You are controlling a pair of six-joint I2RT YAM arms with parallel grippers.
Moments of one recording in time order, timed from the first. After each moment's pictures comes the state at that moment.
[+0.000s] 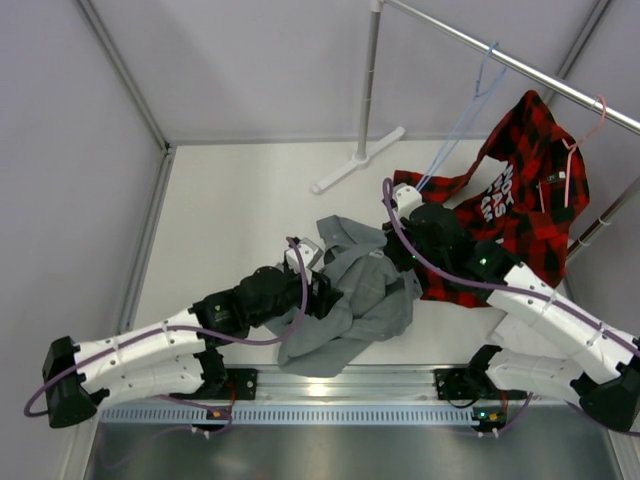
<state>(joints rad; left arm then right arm) -1.08 0.87 0.64 -0.09 -0.20 -0.31 0.81 1.04 1.05 -0.61 0.13 0.17</state>
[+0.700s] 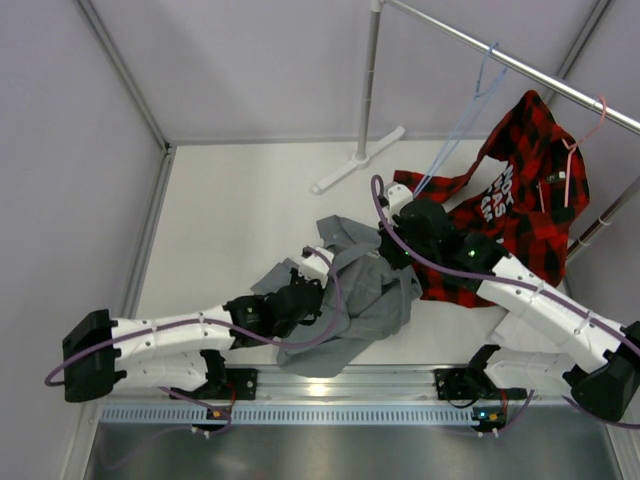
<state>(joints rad) -1.20 1.08 0.61 -0.09 -0.61 -0.34 0.79 1.13 1.08 -0.62 0.10 0.17</state>
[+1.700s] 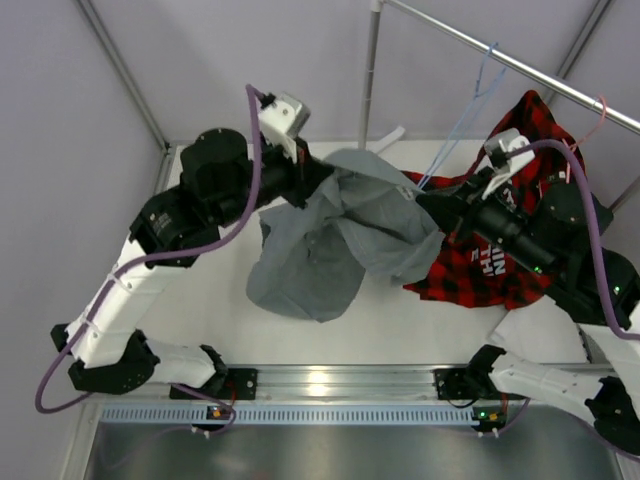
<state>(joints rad) -0.87 1.35 2.00 -0.78 -0.07 -0.13 0.79 0.91 1.52 -0.66 0.05 0.19</state>
